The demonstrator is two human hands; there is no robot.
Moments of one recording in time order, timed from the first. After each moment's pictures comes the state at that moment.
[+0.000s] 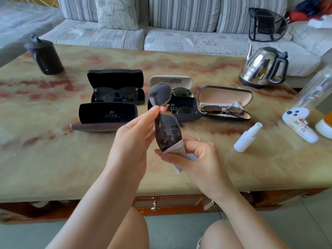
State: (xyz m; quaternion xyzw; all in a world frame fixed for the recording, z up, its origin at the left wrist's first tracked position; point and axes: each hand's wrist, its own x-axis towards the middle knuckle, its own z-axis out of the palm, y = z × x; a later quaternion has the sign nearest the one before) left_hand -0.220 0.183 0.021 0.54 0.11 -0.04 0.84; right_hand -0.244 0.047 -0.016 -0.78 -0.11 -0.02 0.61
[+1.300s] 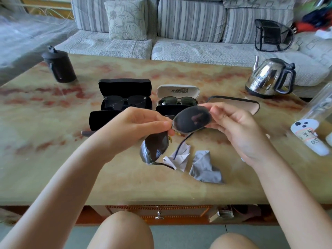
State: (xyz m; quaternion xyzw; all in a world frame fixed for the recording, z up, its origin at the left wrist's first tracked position) left_hand -0.194 0.233 0.053 0.78 -0.17 -0.12 0.59; right_hand -0.187 -0.003 0.033 -0.73 -0.15 -0.02 0.66
